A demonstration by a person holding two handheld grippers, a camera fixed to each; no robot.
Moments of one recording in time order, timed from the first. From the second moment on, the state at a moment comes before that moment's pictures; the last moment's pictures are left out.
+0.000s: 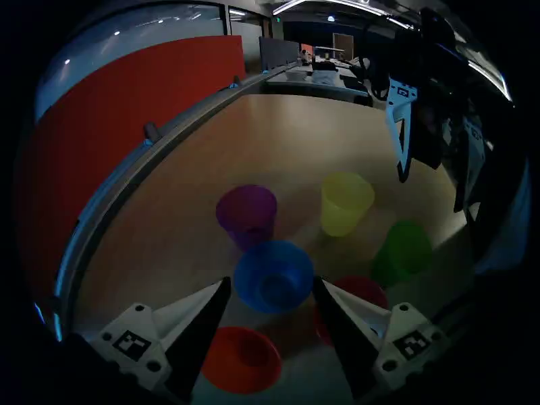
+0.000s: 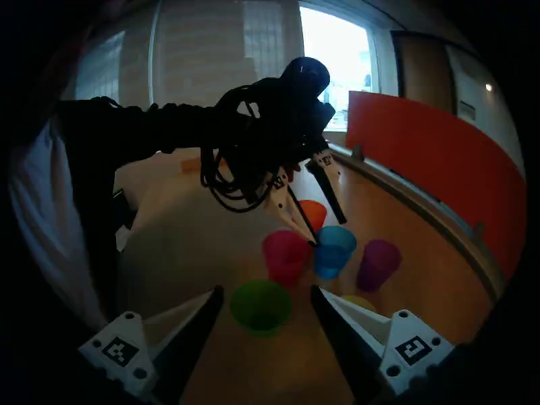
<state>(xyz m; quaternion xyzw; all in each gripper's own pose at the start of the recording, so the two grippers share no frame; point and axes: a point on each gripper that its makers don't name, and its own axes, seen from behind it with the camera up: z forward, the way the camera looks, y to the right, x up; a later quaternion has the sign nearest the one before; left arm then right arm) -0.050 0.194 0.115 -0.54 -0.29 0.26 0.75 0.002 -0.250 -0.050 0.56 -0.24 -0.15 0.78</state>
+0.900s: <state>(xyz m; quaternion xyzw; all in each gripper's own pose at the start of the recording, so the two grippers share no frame) -0.052 0.171 0.120 -0.52 -0.29 0.27 0.75 0.003 -0.253 -0.050 0.57 -0.24 -0.15 0.77</state>
